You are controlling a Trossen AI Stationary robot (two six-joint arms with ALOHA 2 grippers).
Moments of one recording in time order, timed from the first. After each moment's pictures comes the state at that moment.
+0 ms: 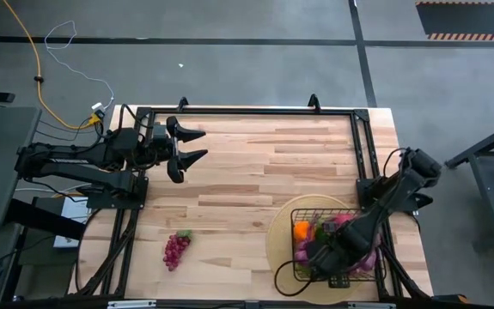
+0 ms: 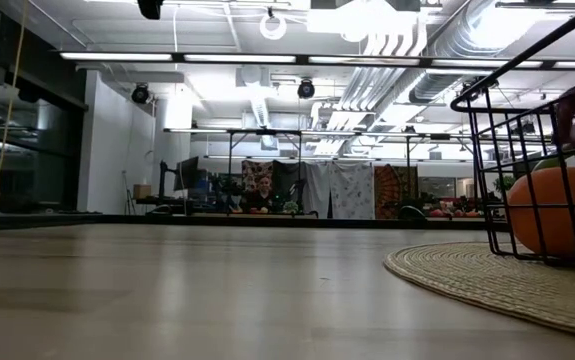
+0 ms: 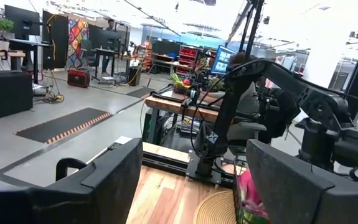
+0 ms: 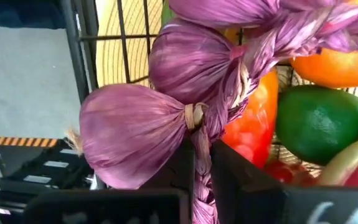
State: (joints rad) left arm 0.13 0.78 0.70 0.18 -0.19 -0.15; right arm 0.75 1.66 1.36 -1.12 -0.17 0.76
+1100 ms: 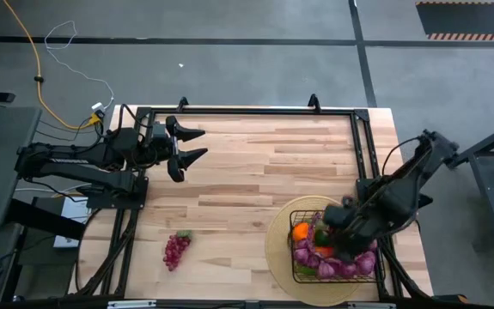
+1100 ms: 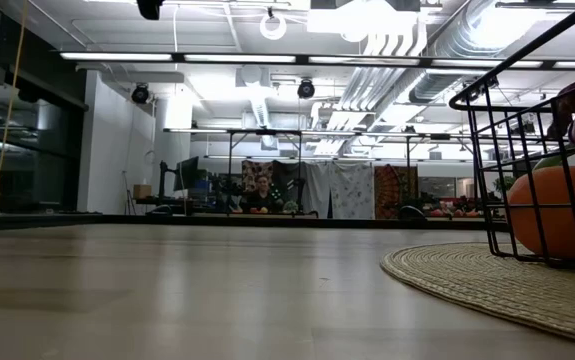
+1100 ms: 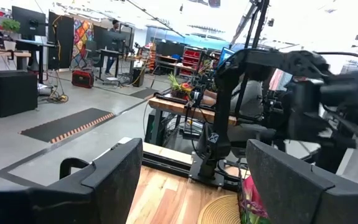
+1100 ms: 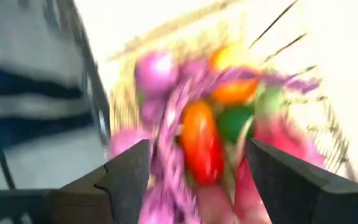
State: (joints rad) left arm 0.13 0.78 0.70 0.18 -0.21 -0.16; right arm 0.74 1.39 1.42 -1.25 0.09 1.06
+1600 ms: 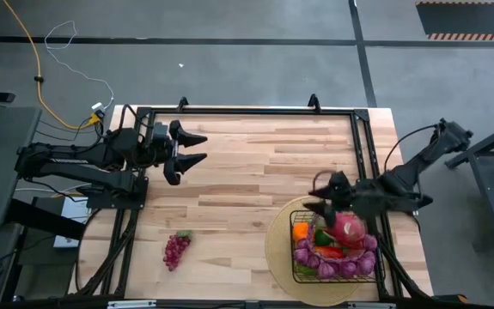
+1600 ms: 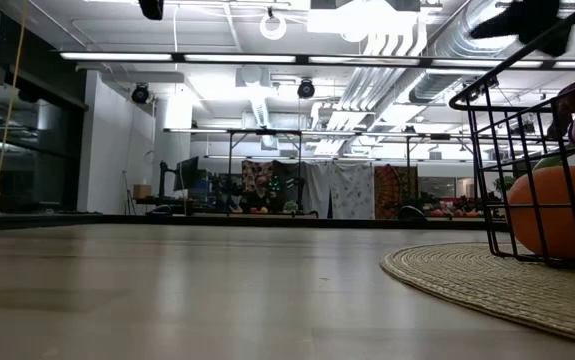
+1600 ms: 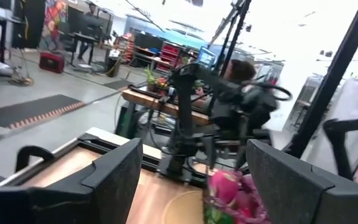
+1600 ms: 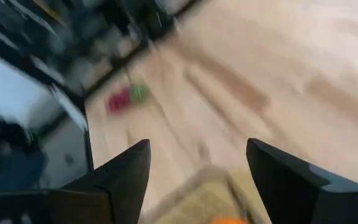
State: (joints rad) left arm 0.13 0.78 0.70 0.18 -0.12 -0.28; right arm 0.65 0.95 0.79 -0.49 0.67 1.08
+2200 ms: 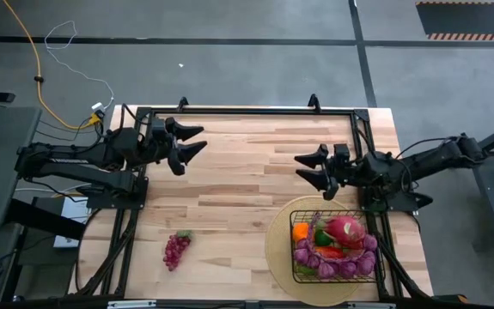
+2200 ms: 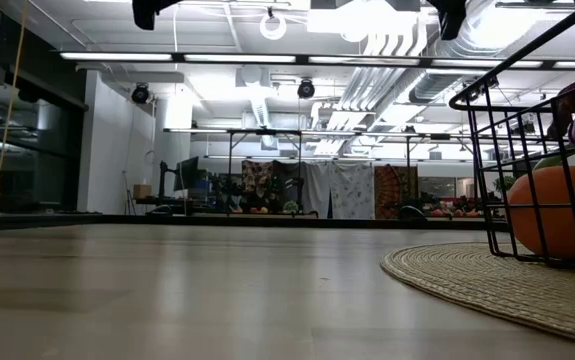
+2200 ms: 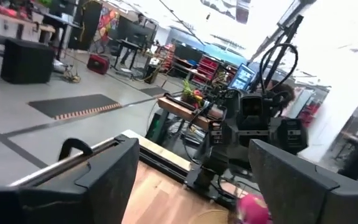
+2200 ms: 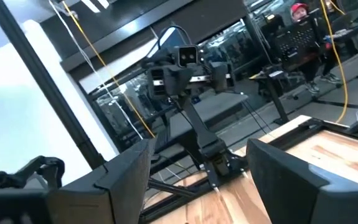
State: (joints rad) left arm 0.13 0.78 0.70 0.18 -0.31 -0.36; right arm 0.22 0.86 0.51 0.58 0.32 0.43
